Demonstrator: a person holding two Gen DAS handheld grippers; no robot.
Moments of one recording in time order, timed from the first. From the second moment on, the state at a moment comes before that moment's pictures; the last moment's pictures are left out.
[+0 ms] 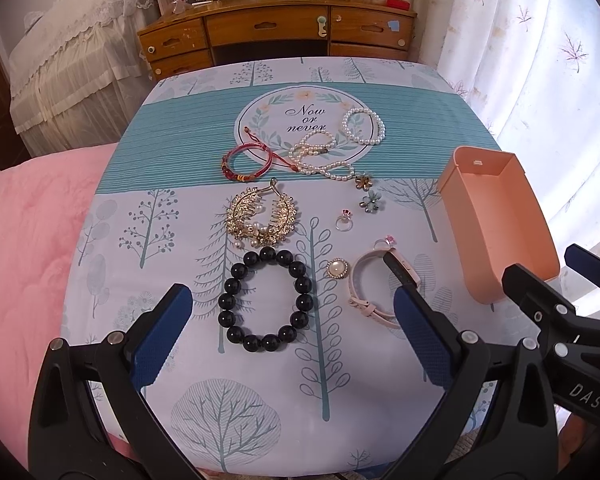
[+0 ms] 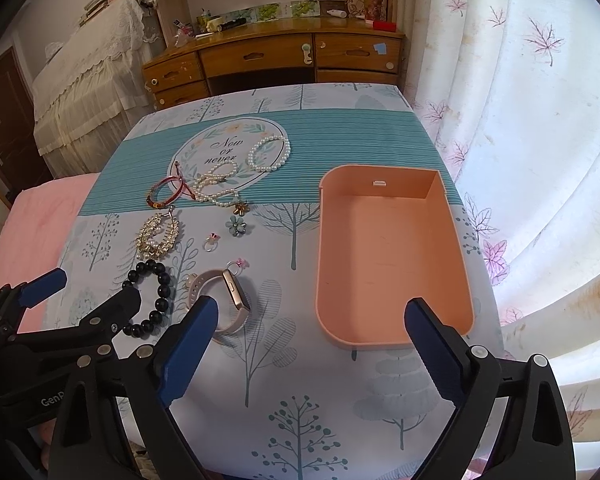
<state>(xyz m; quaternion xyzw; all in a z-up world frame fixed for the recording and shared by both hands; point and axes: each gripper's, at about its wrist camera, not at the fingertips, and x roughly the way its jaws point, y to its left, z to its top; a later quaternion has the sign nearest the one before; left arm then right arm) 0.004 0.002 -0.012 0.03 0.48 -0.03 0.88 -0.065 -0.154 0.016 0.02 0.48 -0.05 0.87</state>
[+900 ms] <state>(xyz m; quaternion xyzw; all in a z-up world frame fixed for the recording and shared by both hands) 0.162 0.109 -0.006 0.02 0.52 0.02 0.85 0.118 -0.152 0.062 -0.02 0.49 0.01 0.87</state>
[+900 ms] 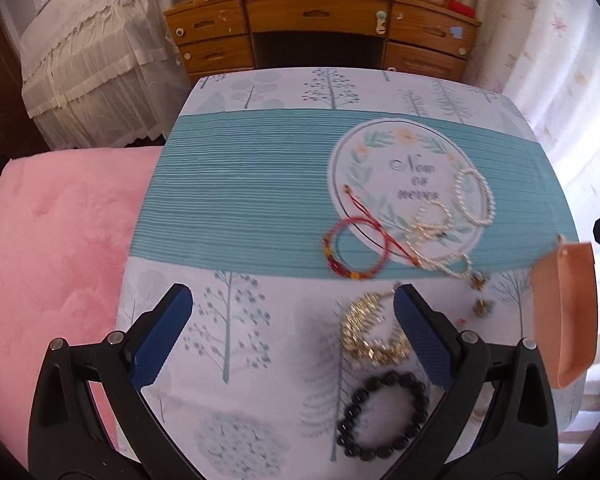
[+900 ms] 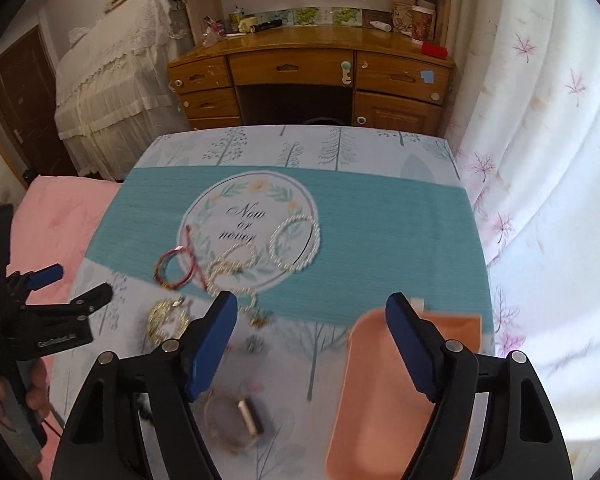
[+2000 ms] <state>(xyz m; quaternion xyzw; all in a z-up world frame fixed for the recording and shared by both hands) 0.261 0.094 -0.111 -0.01 0.65 0.00 0.76 0.297 -0.138 -0.097 -0.05 0.65 -0.03 0.76</state>
